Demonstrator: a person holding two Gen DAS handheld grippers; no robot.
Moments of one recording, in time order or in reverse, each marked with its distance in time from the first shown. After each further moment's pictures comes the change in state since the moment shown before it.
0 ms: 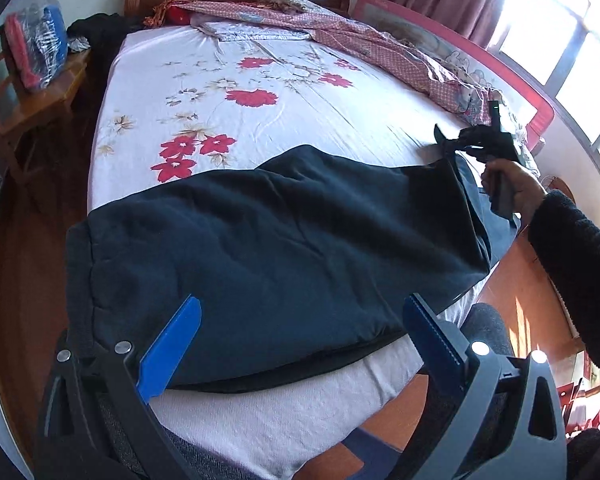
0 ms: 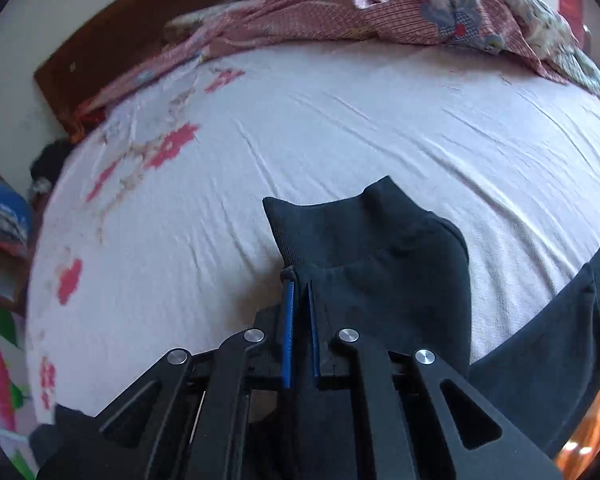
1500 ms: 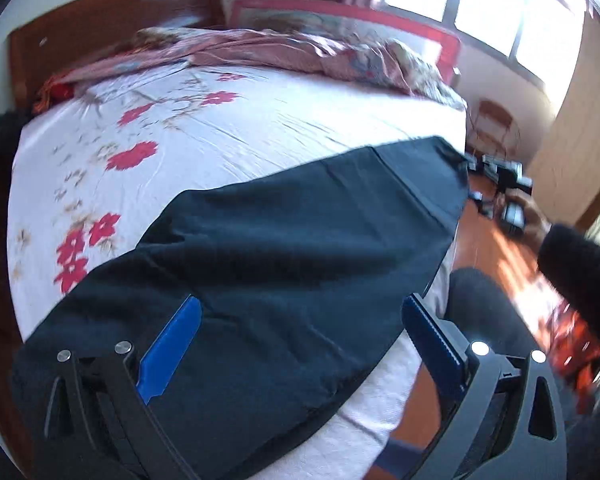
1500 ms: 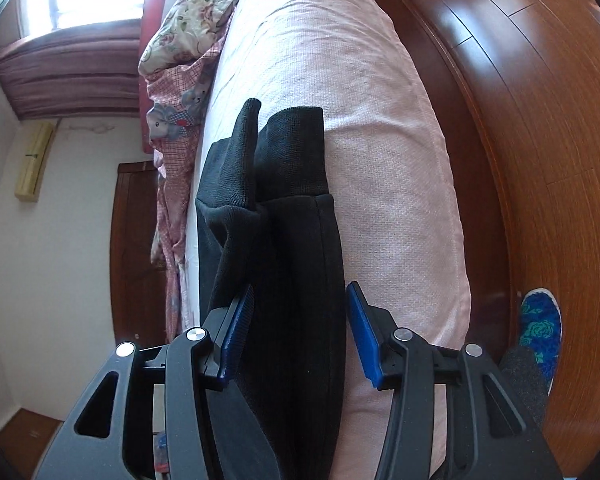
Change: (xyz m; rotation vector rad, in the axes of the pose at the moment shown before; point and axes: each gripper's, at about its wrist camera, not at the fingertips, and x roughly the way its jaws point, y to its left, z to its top) left arm 0.048 -0.081 0.016 0.457 -0.017 -0.150; right arm -0.074 -0.275 -0.148 0.909 -0.191 0.256
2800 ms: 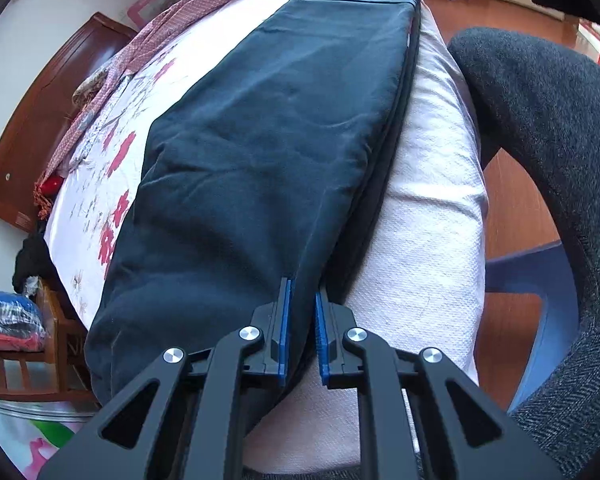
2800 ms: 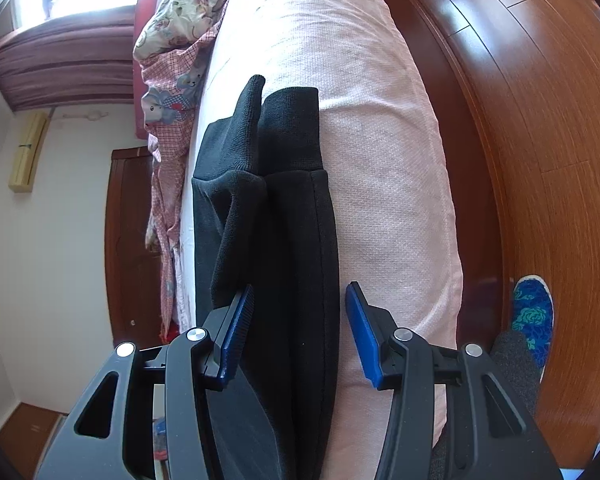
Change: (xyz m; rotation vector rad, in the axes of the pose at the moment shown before) left arm -0.007 -0.026 -0.104 0.549 0.264 0.265; right arm -0.002 0.003 -0.002 -0.032 0.065 -0.028
